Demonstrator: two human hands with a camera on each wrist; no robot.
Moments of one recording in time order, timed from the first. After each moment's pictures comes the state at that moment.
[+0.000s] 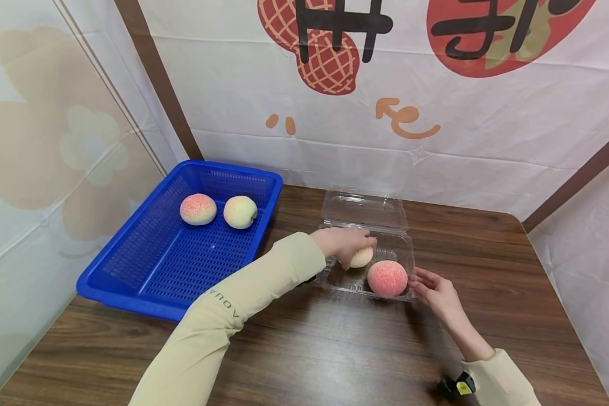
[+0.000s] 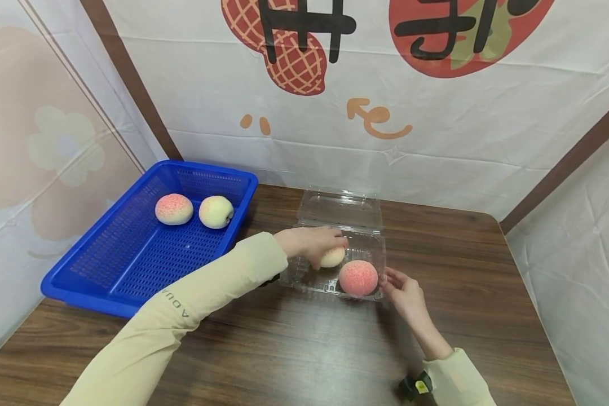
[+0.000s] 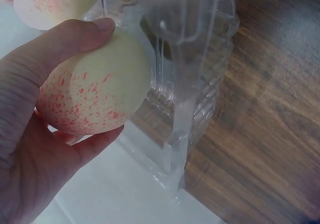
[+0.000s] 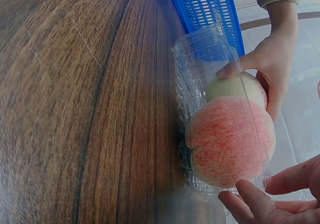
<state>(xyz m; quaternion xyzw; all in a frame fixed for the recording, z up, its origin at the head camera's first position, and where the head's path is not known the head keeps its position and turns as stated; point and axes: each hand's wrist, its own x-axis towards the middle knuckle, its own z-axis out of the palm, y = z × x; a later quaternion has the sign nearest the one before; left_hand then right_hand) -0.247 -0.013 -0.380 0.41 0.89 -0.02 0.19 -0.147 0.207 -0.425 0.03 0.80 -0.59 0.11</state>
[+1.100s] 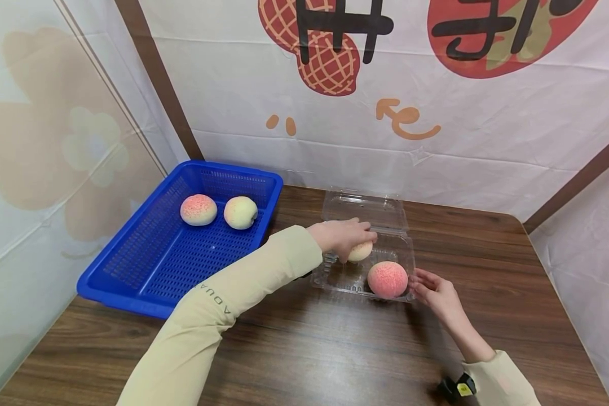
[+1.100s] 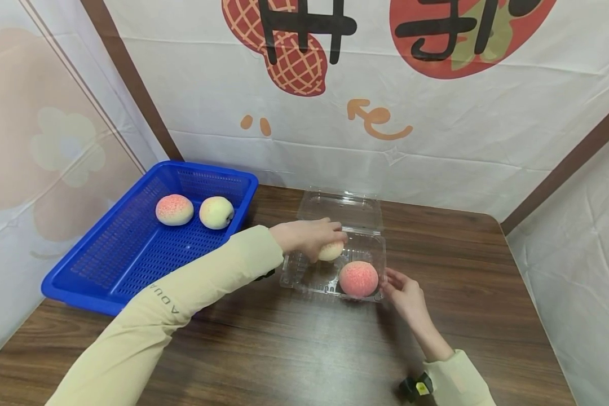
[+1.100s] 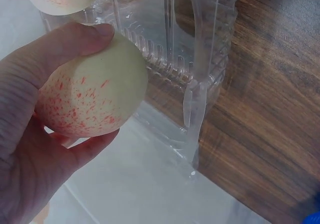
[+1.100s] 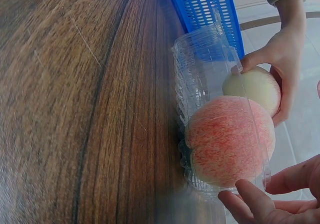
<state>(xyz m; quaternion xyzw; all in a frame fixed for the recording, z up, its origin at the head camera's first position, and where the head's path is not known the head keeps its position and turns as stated) -0.247 -0.018 -0.357 0.41 0.89 -0.05 0.18 -0.148 0.206 -0.424 0.03 0.80 -0.60 0.11</state>
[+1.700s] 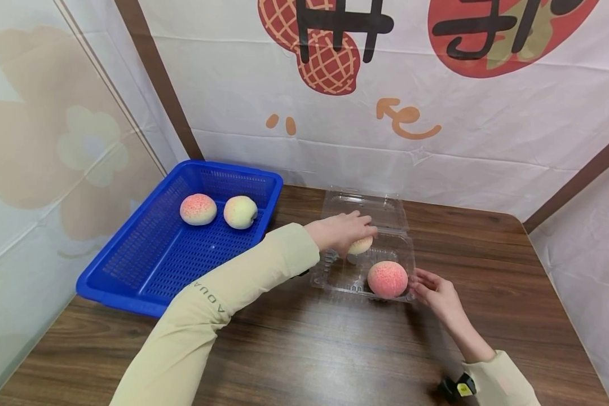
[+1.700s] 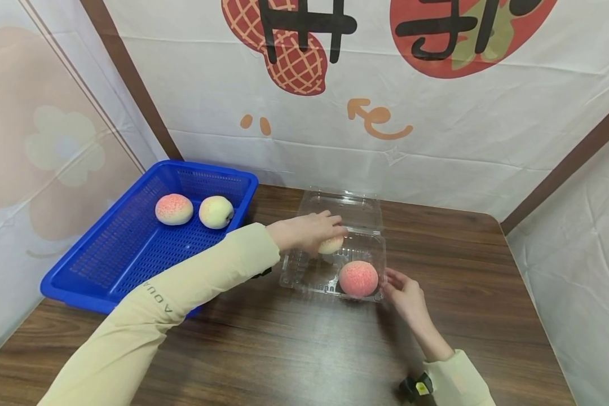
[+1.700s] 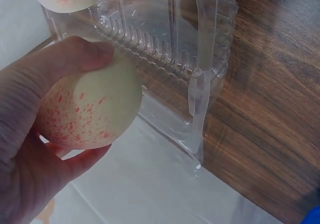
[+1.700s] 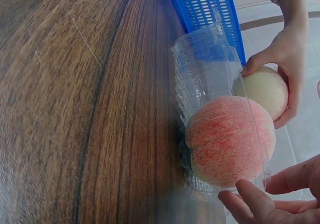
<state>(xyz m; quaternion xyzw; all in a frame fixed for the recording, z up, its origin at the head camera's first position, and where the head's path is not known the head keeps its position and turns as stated) -0.247 -0.019 -0.354 0.41 0.90 -0.07 0.13 -0.149 0.213 -0.435 0.00 0.77 -0.63 0.09</state>
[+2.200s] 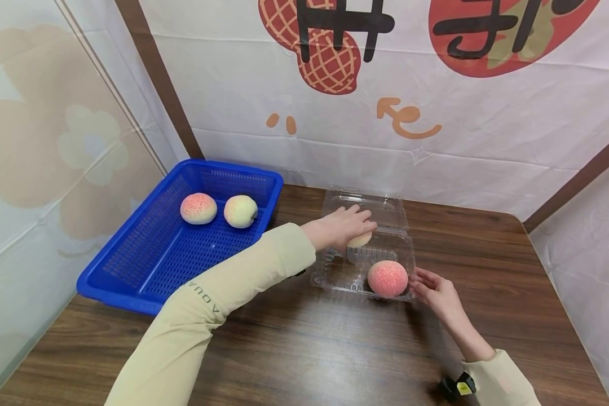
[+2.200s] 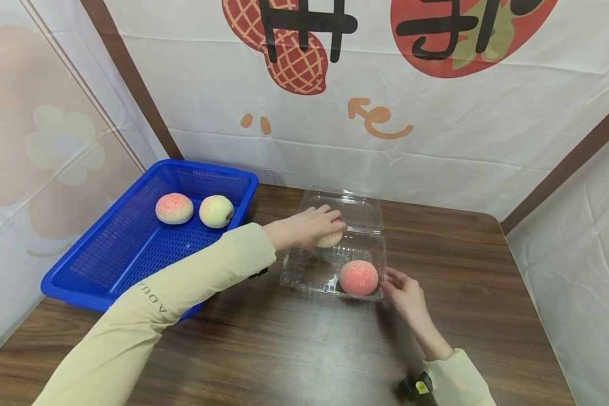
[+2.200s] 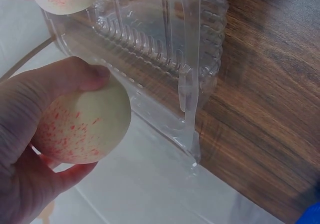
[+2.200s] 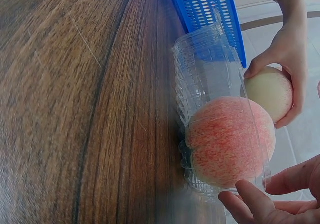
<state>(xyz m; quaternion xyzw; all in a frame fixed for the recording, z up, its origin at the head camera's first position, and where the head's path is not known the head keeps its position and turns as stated) -0.246 -0.025 -0.350 0.42 0.90 -0.09 0.07 -0.148 0.206 -0.424 0.03 0.79 -0.60 0.11</state>
